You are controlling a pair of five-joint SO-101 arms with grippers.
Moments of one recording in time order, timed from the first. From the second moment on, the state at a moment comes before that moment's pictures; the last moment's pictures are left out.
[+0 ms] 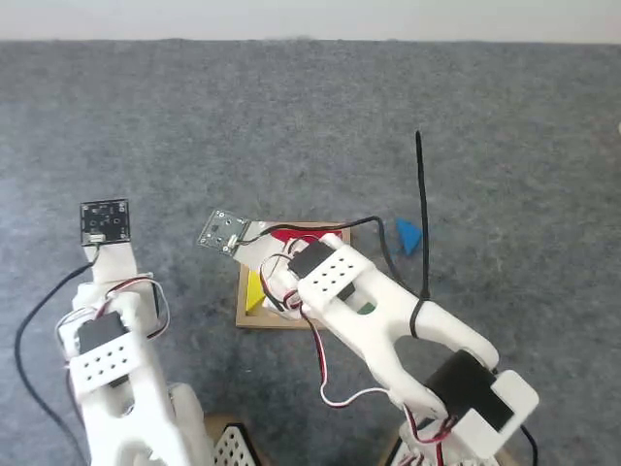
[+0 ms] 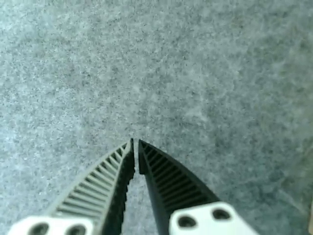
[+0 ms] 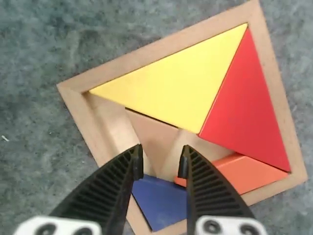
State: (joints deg) left arm -33.2 -52.2 77.1 45.6 -12.3; right arm -48.4 -0.9 30.8 51.0 22.0
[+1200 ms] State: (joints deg) left arm -33.2 -52.2 77.1 45.6 -12.3; right arm -51.5 3.2 33.6 44.7 23.4
